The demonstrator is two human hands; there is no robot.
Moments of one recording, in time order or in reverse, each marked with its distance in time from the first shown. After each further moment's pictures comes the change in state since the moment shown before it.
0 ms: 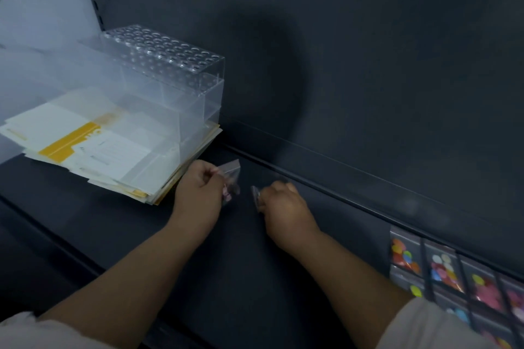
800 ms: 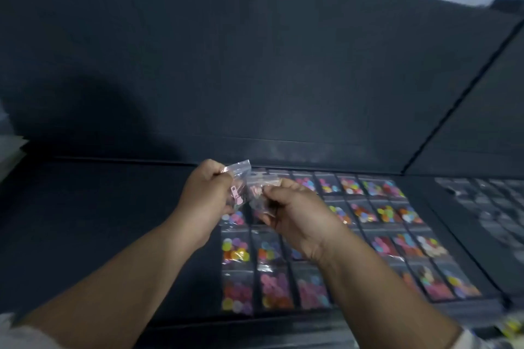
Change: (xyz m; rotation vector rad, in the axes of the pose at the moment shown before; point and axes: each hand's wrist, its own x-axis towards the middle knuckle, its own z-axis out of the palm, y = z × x) left_hand -0.190 0.040 0.158 0.027 -0.692 -0.071; right_hand -0.261 0.064 -0.125 1.562 0.473 0.746
